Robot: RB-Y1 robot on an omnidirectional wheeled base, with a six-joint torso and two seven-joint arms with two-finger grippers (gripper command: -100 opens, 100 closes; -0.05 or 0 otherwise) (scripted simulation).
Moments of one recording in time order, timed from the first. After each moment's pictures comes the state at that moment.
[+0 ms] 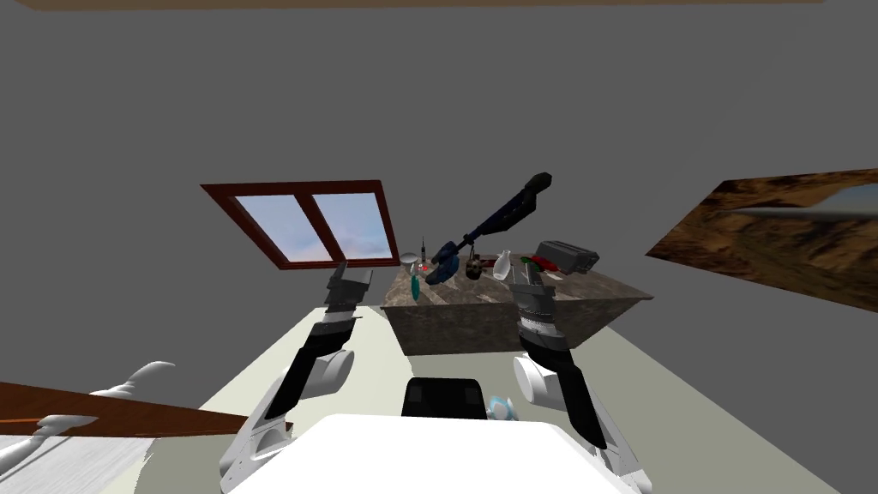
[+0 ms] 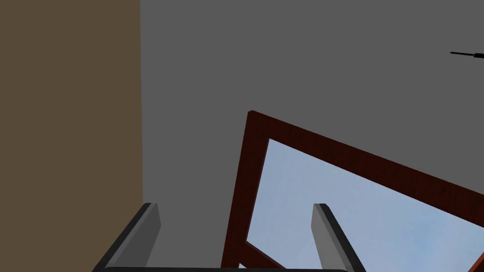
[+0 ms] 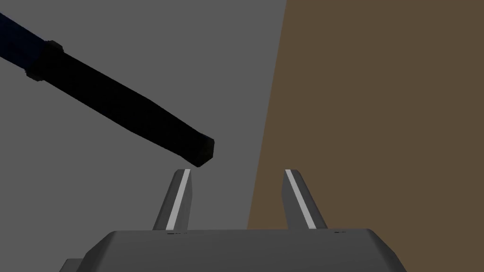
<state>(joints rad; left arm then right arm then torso) 0.42 0.17 0.12 -2.23 0.09 -0.33 0.36 0.45 -0.03 0.02 -2.23 -0.02 -0.56 -0.08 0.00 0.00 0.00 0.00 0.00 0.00</state>
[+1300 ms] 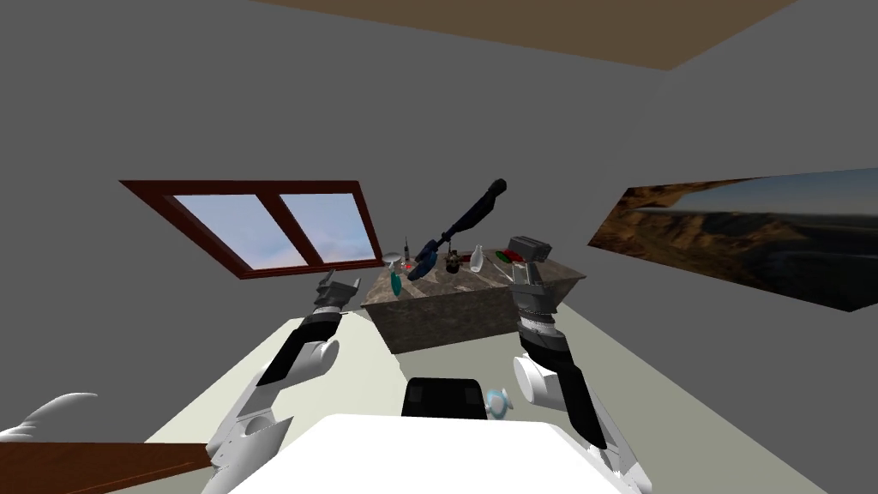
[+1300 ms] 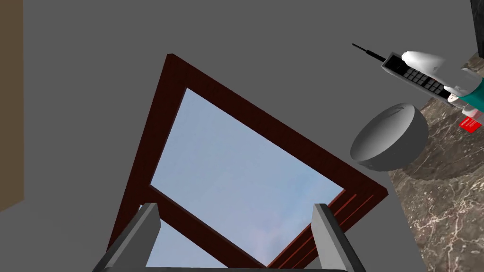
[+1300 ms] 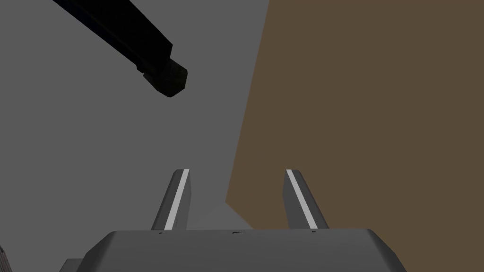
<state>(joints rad) 0.32 0.20 0.34 -2.09 0.21 -0.01 0.61 0.45 -0.03 0.02 -2.23 -0.02 -0.56 -0.08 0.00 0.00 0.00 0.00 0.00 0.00</state>
